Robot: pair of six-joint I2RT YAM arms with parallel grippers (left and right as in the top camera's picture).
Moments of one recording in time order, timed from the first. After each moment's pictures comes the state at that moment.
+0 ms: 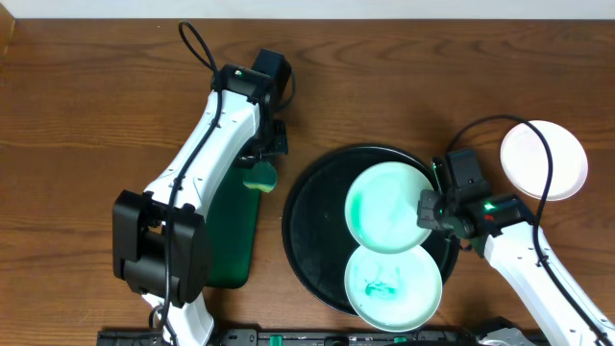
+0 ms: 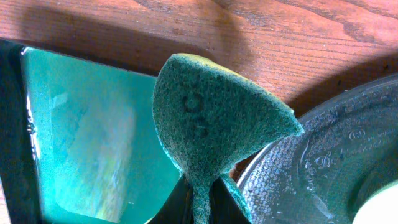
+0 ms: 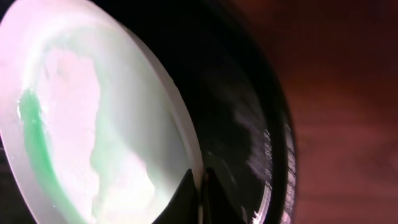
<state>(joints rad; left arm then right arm) -0.34 1.89 1.62 -1.27 -0.06 -0.46 0.32 1.24 0.80 -0.79 0.08 0.45</state>
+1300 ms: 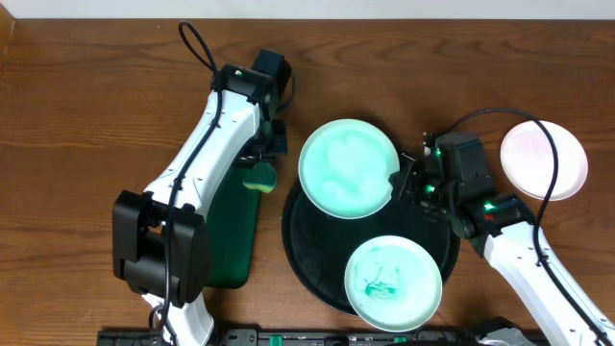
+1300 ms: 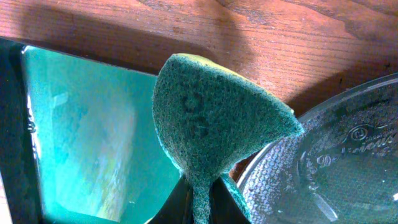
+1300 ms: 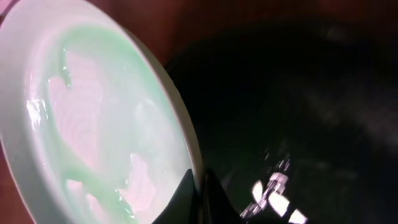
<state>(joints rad) -0.34 1.89 1.62 -1.27 -0.06 -0.45 0.32 1.24 0.80 -0.45 -0.29 0.69</state>
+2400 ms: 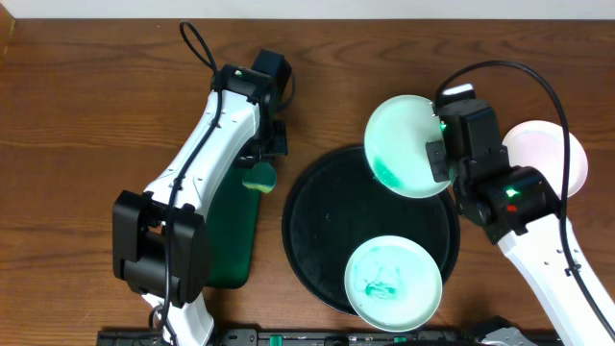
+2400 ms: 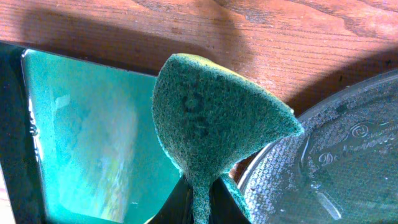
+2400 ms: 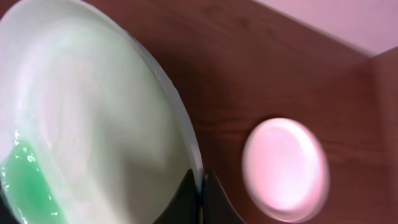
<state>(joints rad) -0.34 1.89 1.62 -1.27 -0.06 -0.44 0.40 1.24 1.17 -0.79 0.45 -0.04</state>
